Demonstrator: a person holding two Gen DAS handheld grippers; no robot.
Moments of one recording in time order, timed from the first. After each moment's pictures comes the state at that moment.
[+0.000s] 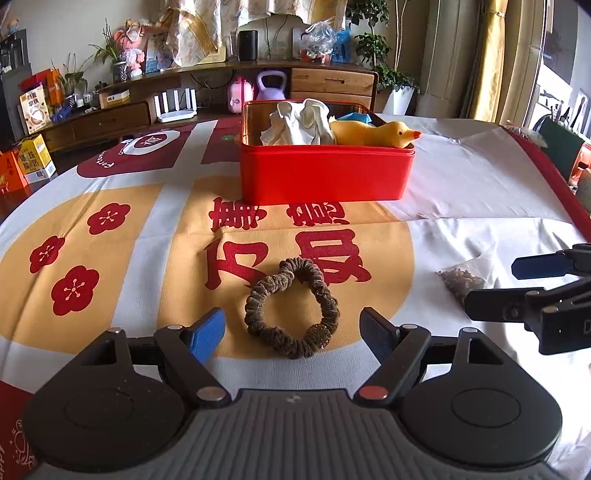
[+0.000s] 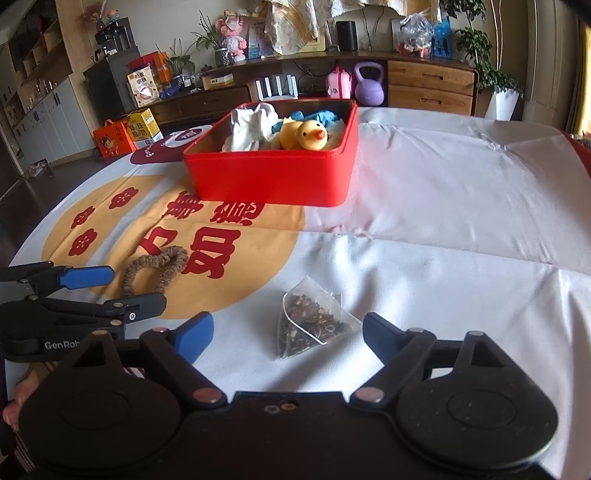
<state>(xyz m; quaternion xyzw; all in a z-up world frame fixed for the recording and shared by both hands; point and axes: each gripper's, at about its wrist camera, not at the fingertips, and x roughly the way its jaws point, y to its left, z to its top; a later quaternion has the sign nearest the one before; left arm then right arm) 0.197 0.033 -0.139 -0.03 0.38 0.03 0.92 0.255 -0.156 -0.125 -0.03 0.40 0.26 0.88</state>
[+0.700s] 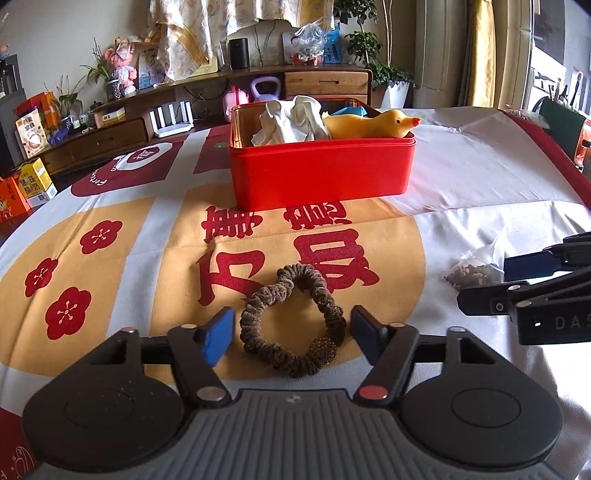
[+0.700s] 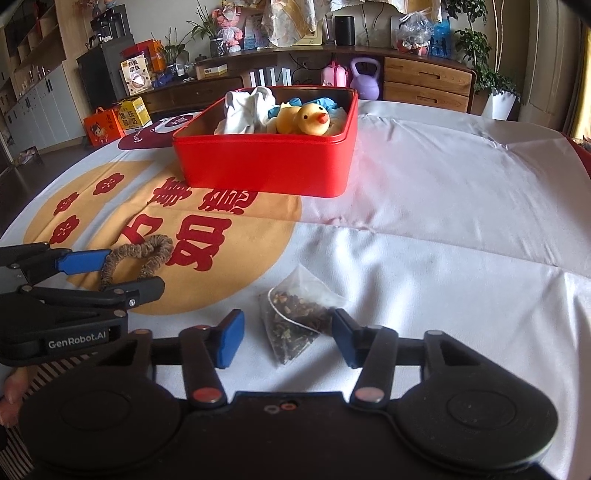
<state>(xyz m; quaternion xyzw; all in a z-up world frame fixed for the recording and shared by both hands) 0.209 0.025 -0.149 0.01 0.37 0.03 0.93 0.259 -0.142 -0.137 -0.05 0.40 0.25 0.88</state>
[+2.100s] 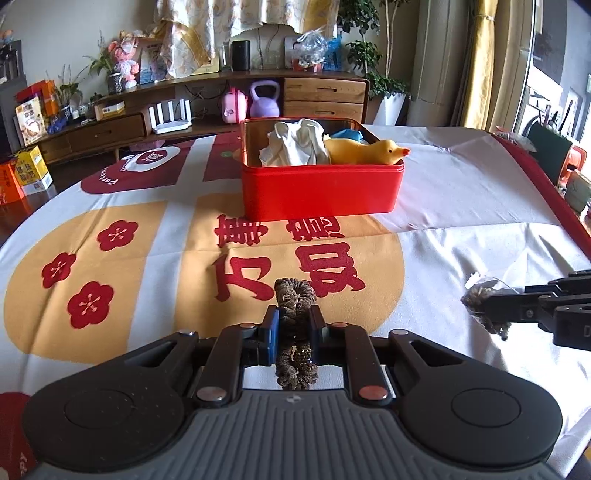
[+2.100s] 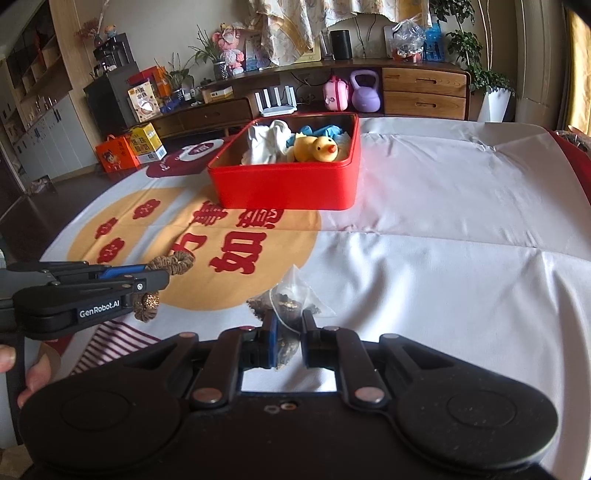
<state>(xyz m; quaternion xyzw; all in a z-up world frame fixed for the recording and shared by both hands) 0.182 0.040 -0.114 -0.03 0.37 0.02 0.93 0.212 -0.159 -0.095 0.00 0.39 0.26 0.88</state>
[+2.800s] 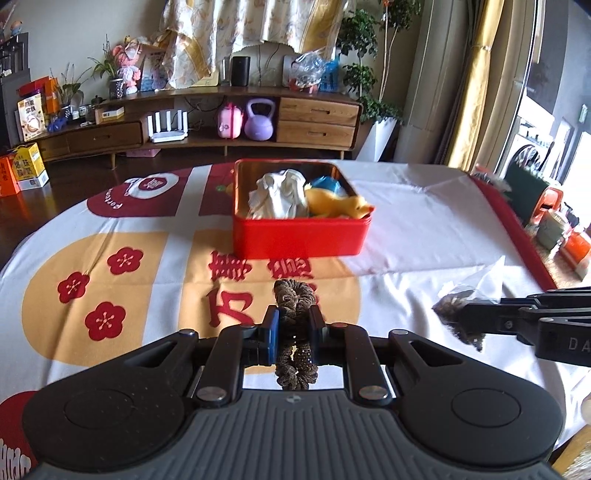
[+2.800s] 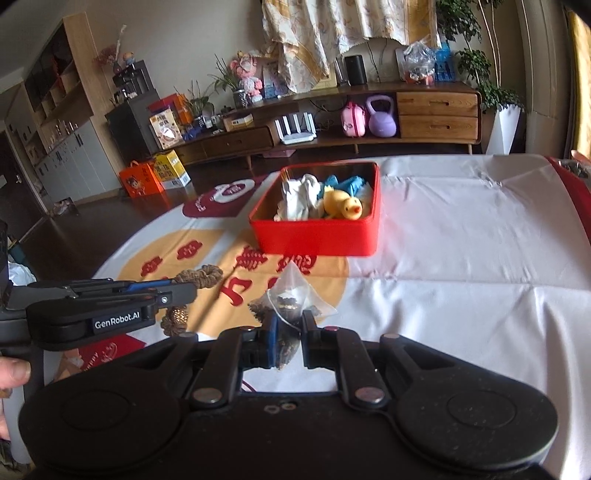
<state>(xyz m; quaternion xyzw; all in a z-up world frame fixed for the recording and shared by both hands) 0.161 0.033 -0.043 -0.06 0.35 0.00 0.94 0.196 -0.166 -0.028 0.03 0.36 0.29 0.89</state>
